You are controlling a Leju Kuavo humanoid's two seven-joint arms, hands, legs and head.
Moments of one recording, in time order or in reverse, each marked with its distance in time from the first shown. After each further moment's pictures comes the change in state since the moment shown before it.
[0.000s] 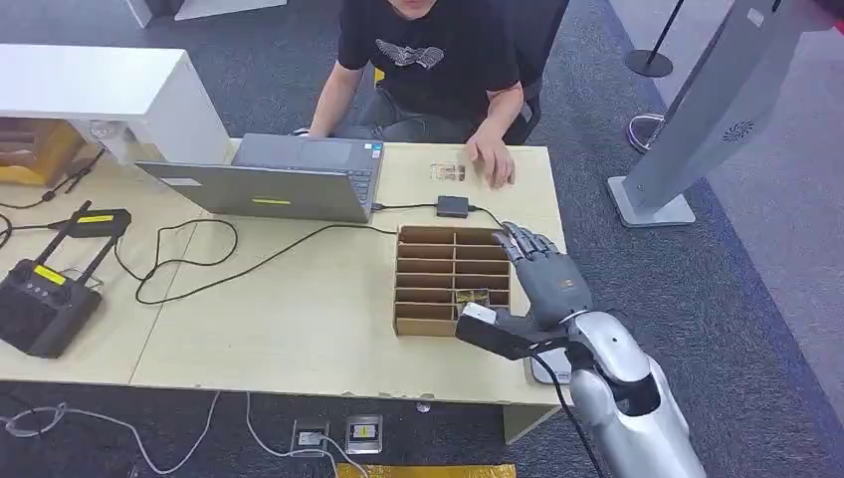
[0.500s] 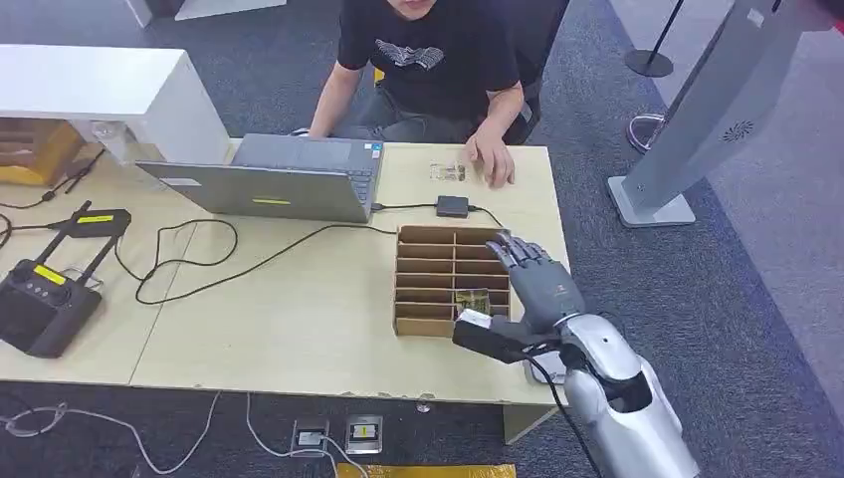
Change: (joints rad) left arm 0.000 0.003 -0.031 0.000 0.014 -0.001 0.000; right arm -0.017 0.000 0.024 0.079 -0.001 -0.012 -0.015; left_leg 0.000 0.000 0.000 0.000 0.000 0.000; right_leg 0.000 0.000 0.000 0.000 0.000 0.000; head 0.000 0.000
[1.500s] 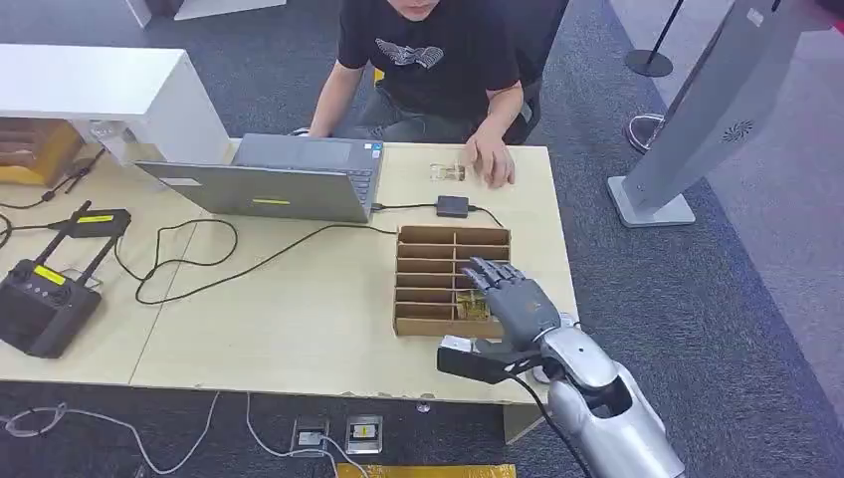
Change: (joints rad) left arm -0.001 0.008 -0.055 0.002 0.016 -0.017 -0.008; right arm -0.013 -0.016 0.108 0.081 -0.018 -0.013 -0.023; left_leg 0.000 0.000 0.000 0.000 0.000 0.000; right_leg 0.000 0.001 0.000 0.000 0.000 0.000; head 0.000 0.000
